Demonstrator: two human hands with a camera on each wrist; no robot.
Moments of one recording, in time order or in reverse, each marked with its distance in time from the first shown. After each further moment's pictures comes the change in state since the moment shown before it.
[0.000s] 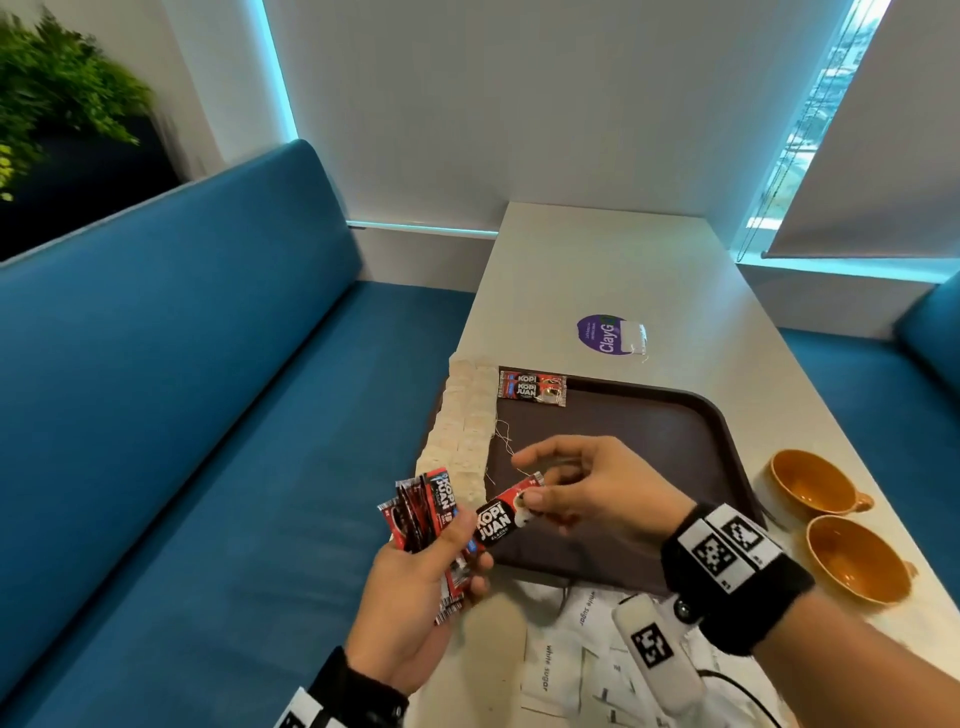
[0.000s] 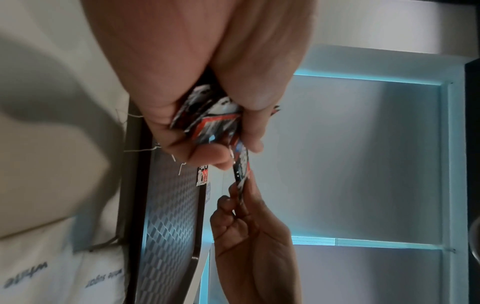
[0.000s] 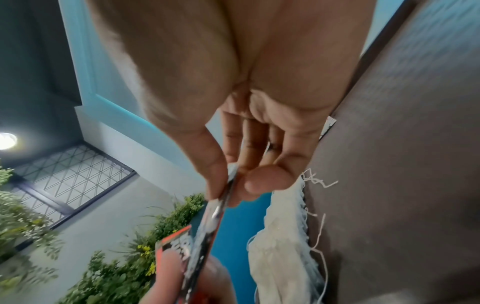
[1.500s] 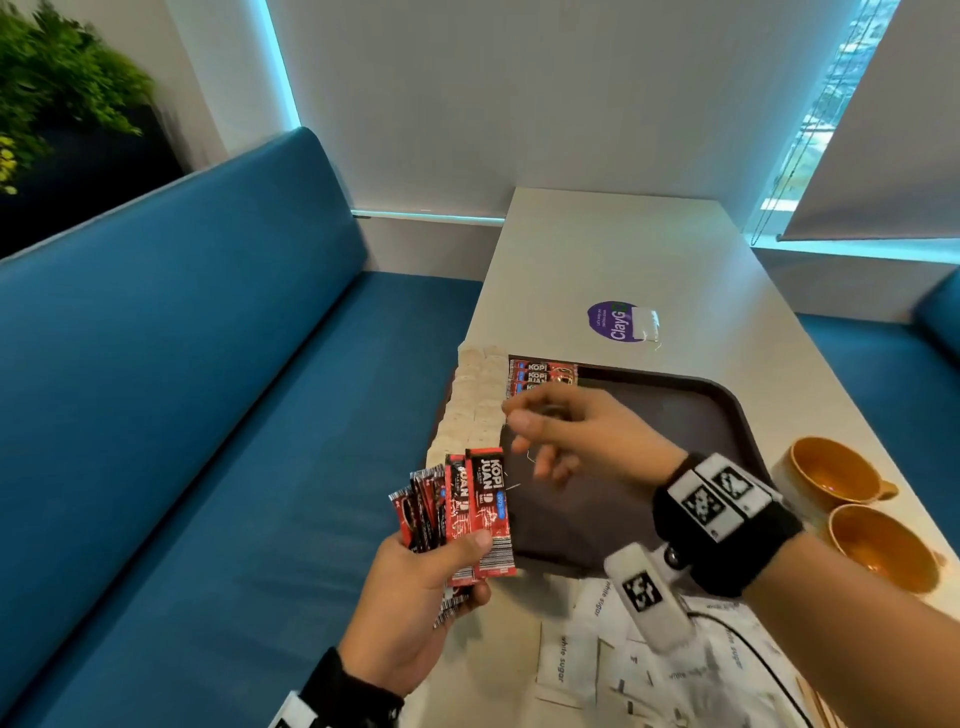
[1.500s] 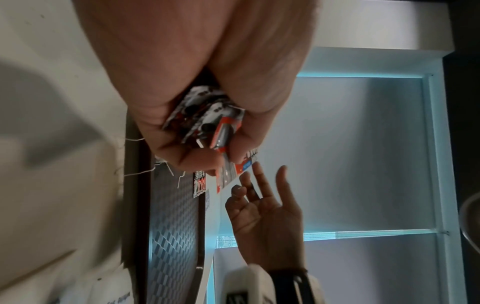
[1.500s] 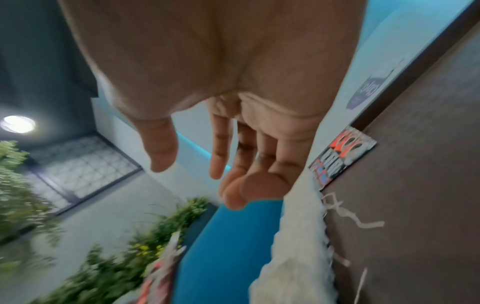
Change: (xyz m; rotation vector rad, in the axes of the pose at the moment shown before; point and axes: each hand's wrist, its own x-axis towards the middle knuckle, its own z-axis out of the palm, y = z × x) left_hand -0.004 0.006 -0.016 0.220 -0.071 0.012; right_hand 0.023 -0.033 0.008 -0.084 -0.006 -0.078
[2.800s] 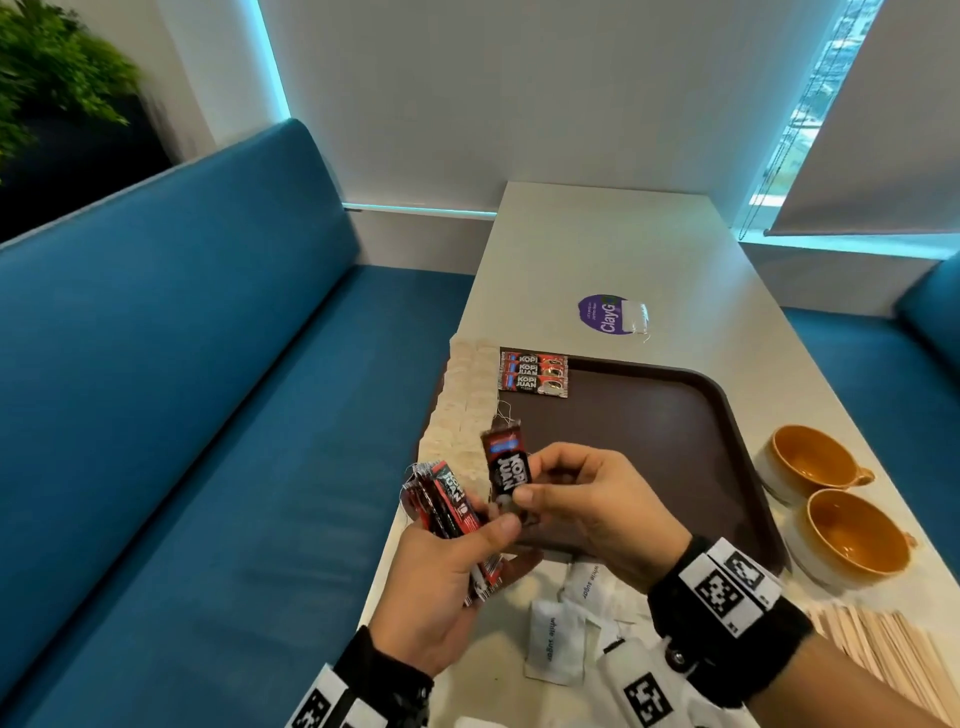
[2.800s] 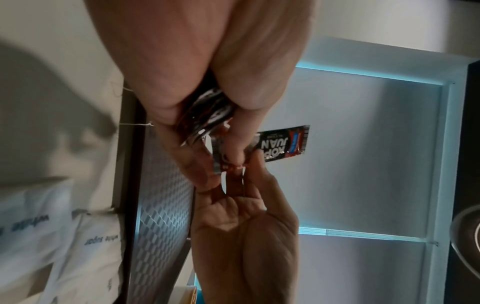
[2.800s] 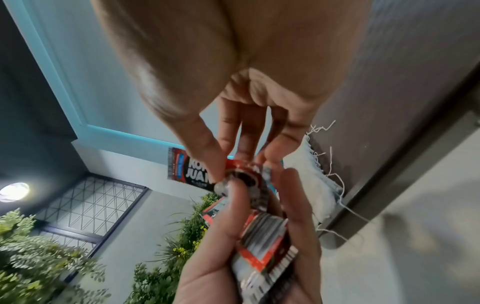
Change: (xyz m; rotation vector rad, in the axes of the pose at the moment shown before) left_hand 0.000 -0.010 0.027 -0.146 -0.089 0.015; right_hand -0.053 0.037 0.033 0.422 0.133 0.066
